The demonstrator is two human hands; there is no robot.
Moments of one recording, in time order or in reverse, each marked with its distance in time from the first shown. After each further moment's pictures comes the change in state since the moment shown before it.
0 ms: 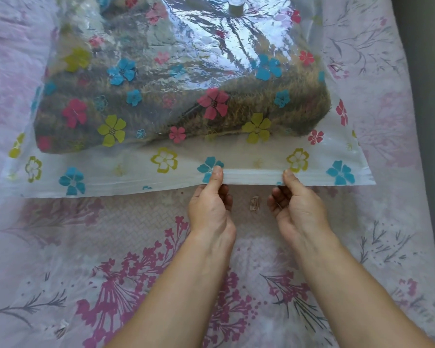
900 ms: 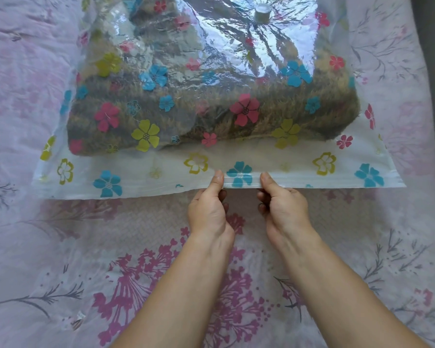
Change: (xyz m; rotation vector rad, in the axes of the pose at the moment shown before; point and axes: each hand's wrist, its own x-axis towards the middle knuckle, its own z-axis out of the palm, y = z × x) left_hand 0.001 0.024 -0.021 -0.023 -0.002 0.005; right_hand -0.018 0.031 0.040 -0.229 -0.055 -0.024
